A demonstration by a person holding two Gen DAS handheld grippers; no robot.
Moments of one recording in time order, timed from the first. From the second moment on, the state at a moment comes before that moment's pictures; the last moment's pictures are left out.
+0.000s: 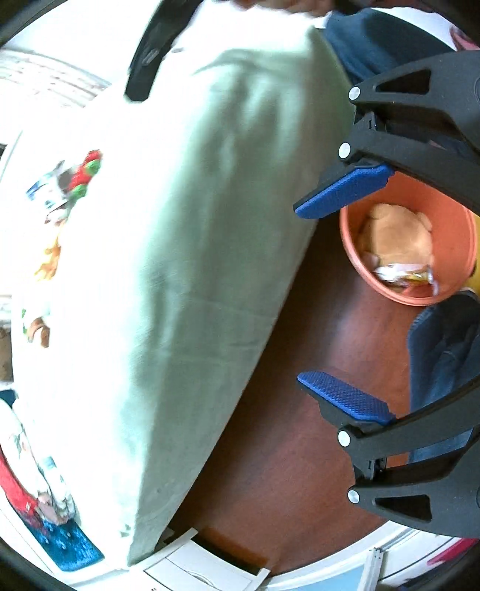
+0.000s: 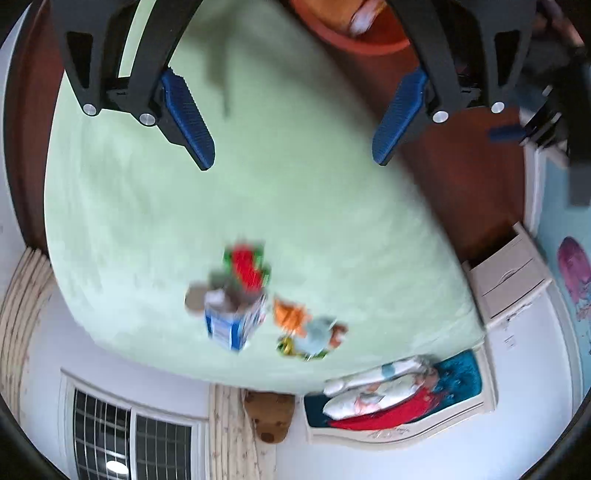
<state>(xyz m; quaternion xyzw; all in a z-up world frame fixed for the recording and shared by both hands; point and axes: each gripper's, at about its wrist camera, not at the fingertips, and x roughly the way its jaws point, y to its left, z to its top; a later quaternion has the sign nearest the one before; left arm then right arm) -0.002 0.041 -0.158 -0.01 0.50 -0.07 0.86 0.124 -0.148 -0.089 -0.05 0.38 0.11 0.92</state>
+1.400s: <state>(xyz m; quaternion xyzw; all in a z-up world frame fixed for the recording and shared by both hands) 0.186 -0.026 -0.104 -0.24 0.44 -0.23 0.84 0.083 -0.225 -0.066 0.01 0.37 0.11 0.92</state>
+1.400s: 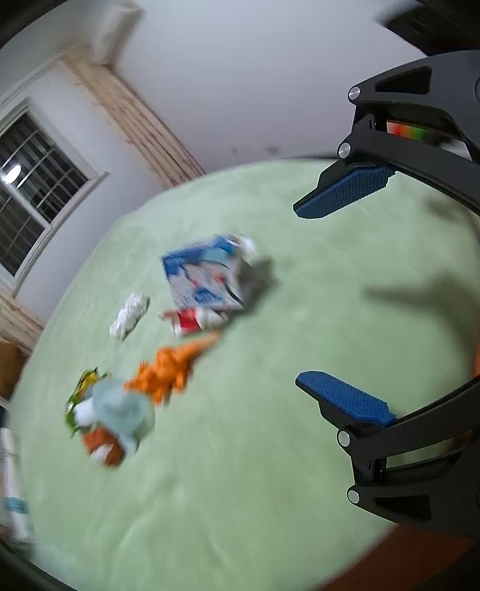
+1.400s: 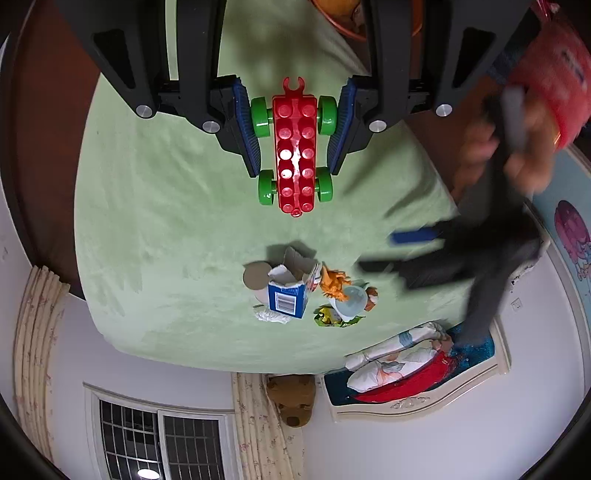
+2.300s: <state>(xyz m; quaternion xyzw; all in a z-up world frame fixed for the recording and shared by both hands) 0.272 -0.082 -0.121 -0.28 0.47 -0.23 0.81 0.068 -0.240 -0.092 0.05 0.38 0.12 0.91</state>
